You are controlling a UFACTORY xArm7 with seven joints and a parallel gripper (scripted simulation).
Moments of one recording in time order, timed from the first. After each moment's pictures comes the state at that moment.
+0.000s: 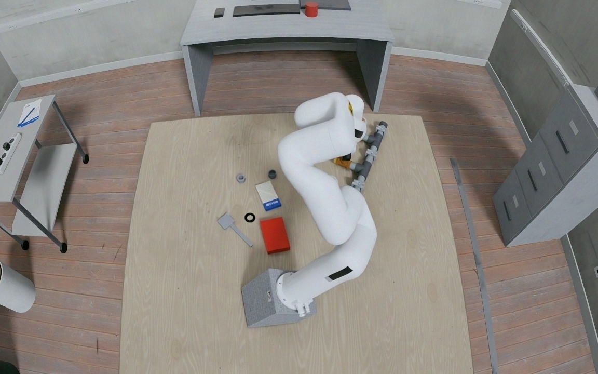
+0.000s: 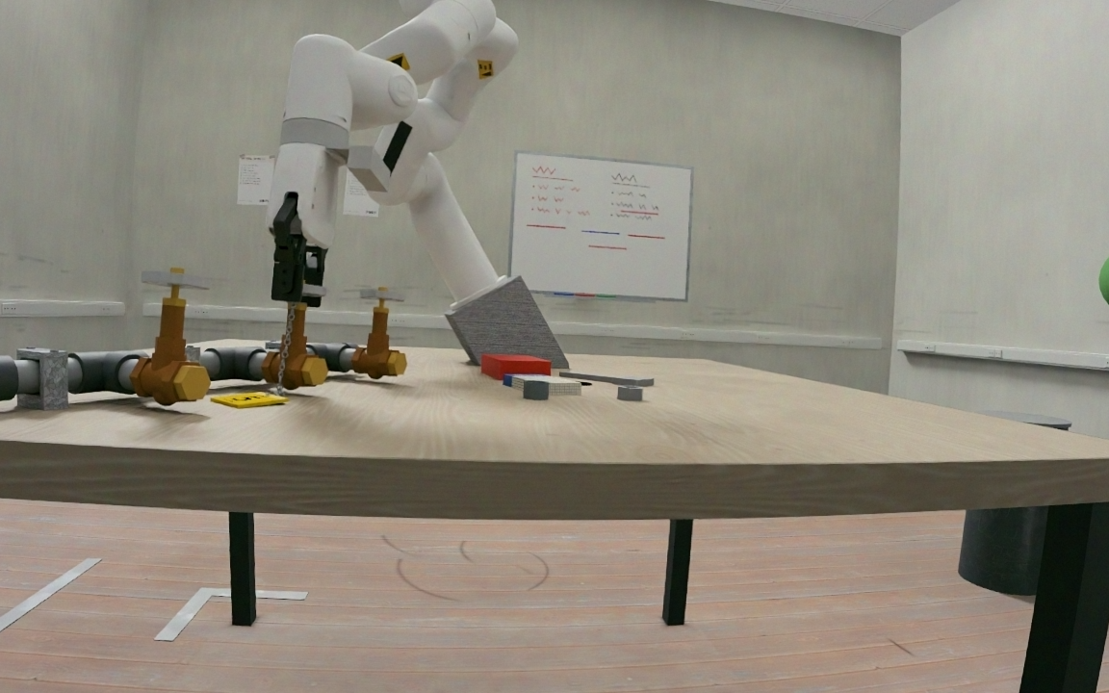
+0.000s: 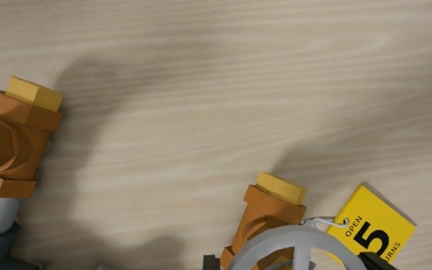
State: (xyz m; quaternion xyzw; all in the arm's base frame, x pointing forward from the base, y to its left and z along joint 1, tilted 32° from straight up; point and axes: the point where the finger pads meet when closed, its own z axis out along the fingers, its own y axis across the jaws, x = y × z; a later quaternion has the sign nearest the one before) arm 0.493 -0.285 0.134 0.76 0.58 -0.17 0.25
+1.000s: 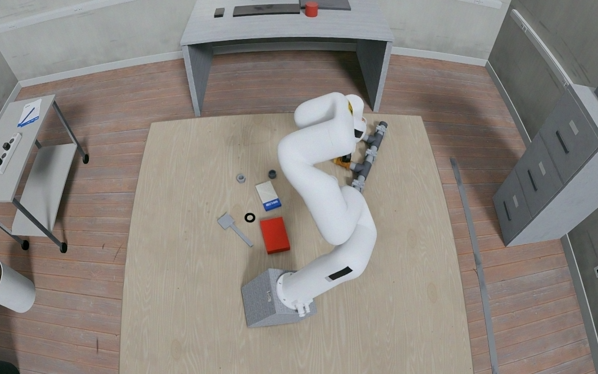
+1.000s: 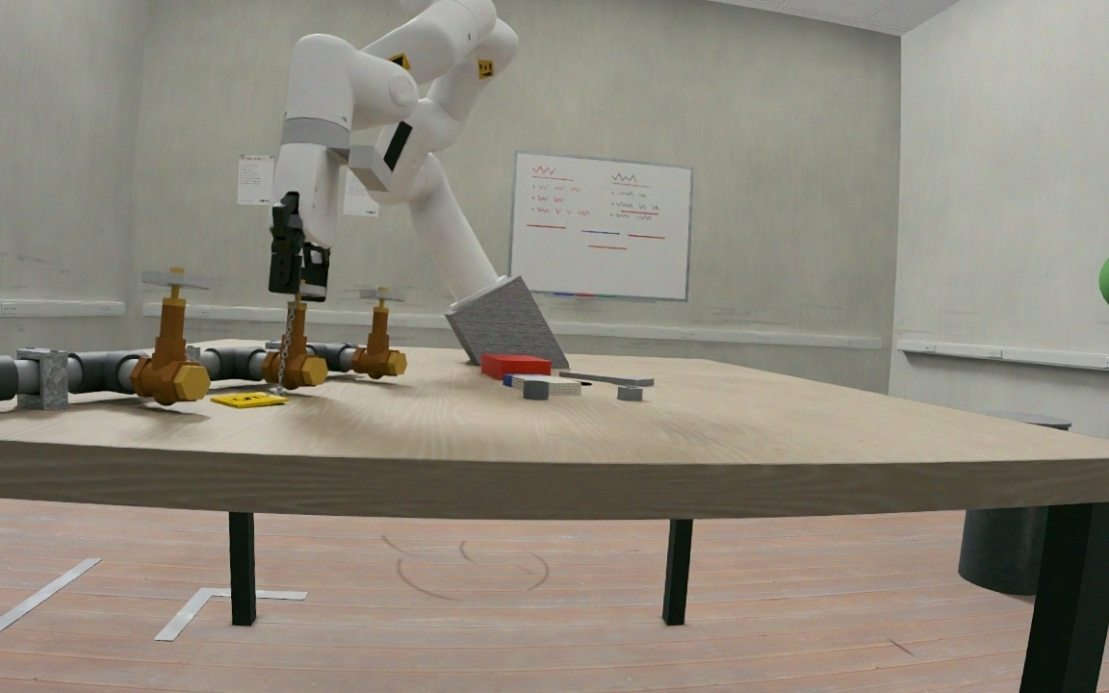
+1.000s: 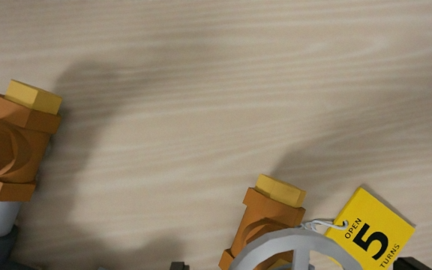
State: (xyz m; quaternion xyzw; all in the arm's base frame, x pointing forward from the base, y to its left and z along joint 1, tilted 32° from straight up) arm 0.493 -0.284 0.134 0.76 0.58 -0.17 0.25
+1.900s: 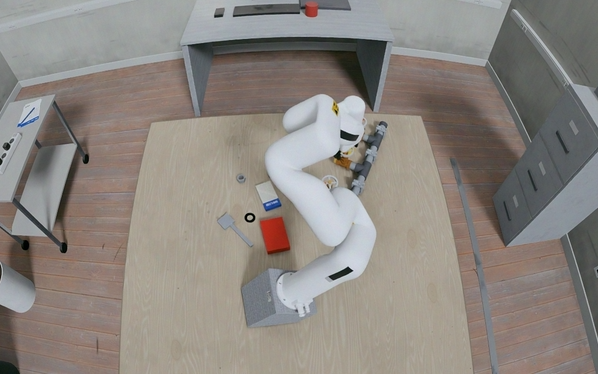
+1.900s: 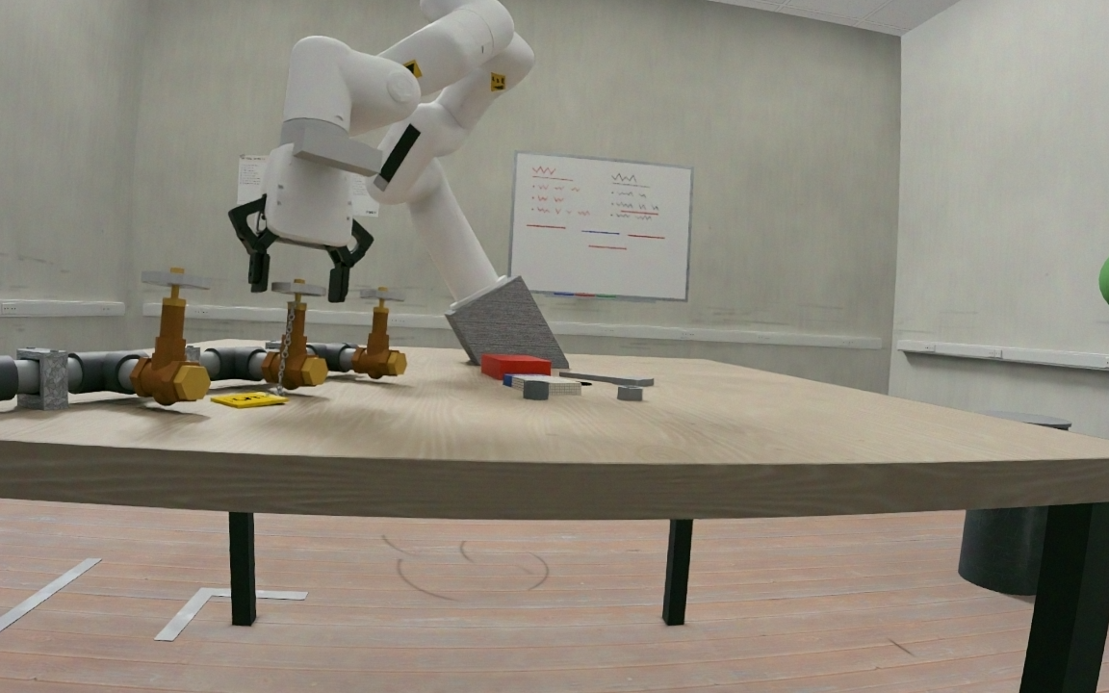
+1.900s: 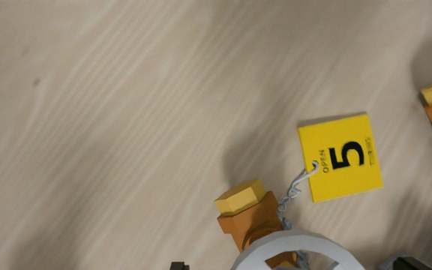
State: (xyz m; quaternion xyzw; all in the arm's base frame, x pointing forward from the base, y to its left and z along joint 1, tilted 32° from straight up) arm 0.494 -0.284 0.134 0.93 0.22 -0.04 0.29
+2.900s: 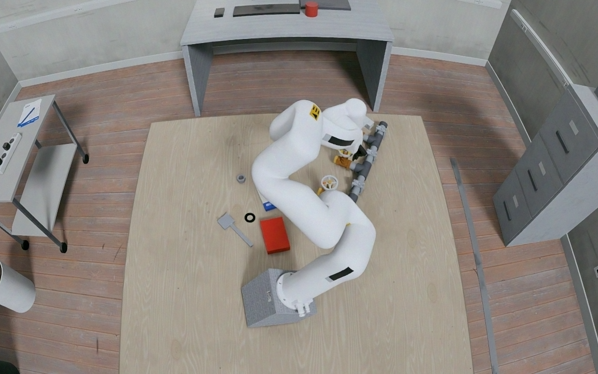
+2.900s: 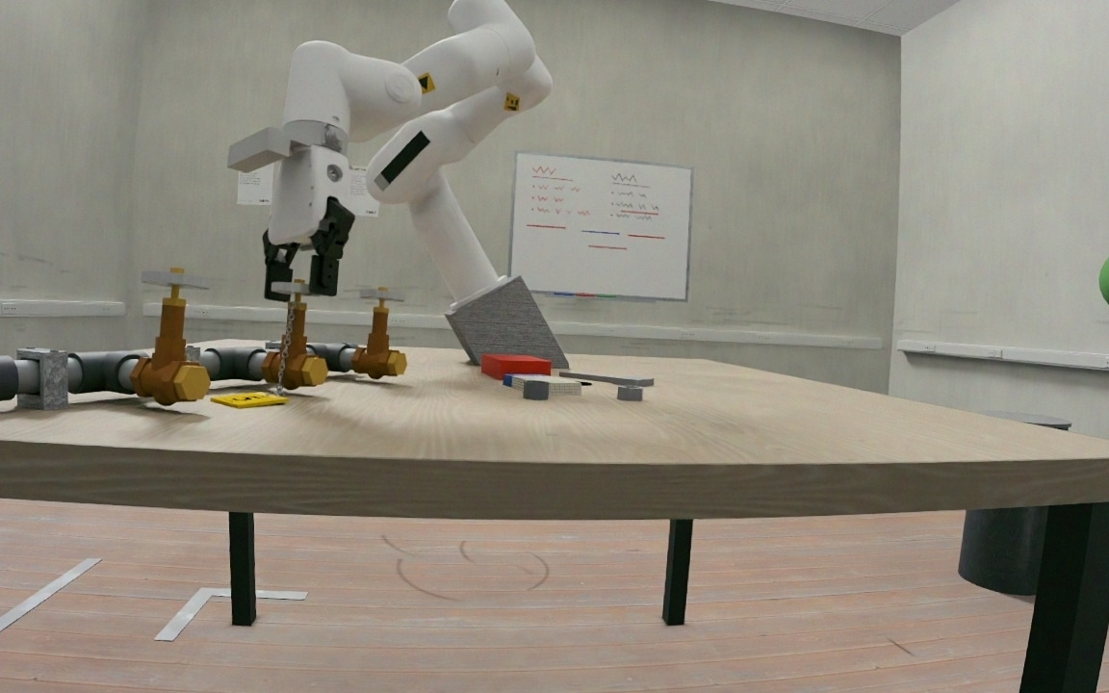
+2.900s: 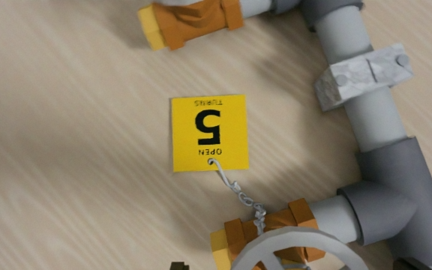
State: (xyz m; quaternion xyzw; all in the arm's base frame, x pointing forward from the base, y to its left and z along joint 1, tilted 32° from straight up) arm 0.494 -0.284 0.133 0.85 -0.43 0.18 0.24
